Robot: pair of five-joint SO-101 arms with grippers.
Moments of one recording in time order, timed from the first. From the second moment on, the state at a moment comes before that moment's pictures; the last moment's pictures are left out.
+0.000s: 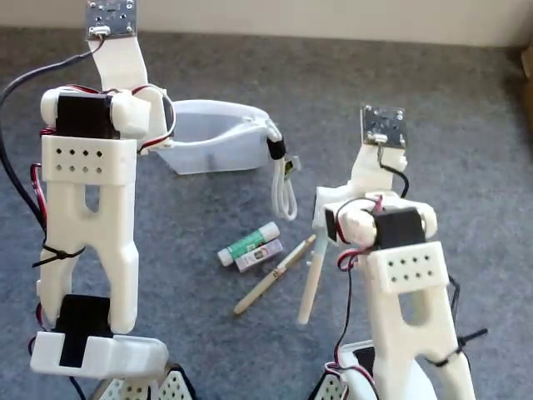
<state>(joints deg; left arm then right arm) -1.2 -0.8 -23.0 95.4 17.2 -12.3 -41.8 30.4 74.9 -12.0</state>
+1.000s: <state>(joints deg) -1.2 -0.8 -23.0 95.4 17.2 -32.2 -54.5 20.4 66.8 -12.0</state>
